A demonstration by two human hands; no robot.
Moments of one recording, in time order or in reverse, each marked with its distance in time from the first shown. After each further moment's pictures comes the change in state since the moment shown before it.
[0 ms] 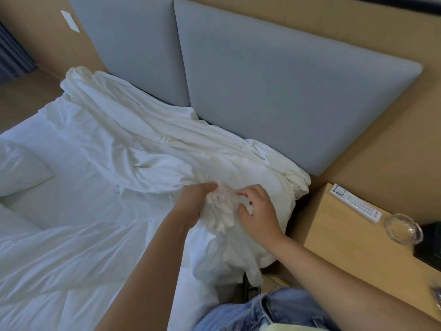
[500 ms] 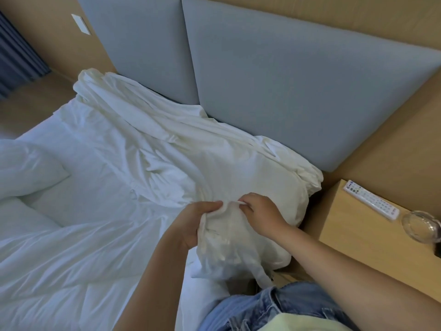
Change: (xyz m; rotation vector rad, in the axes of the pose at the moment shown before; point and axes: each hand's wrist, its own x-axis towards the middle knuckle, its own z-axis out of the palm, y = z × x) left_hand -0.019 -0.020 -0.039 -0.037 -0.187 -0.265; right_hand 0.018 0.007 0.016 -0.238 -0.347 0.102
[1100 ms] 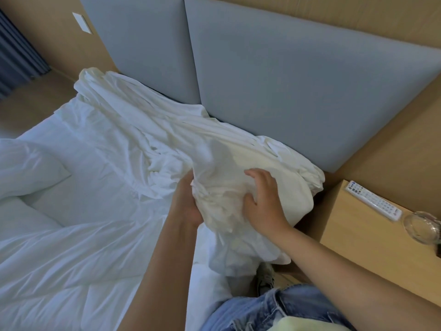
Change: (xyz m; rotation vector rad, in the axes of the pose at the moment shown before) left_hand 0.003 0.036 0.011 -0.401 -0.077 0.295; right_hand -0.008 -0.034 -0.010 0.192 0.411 -0.101
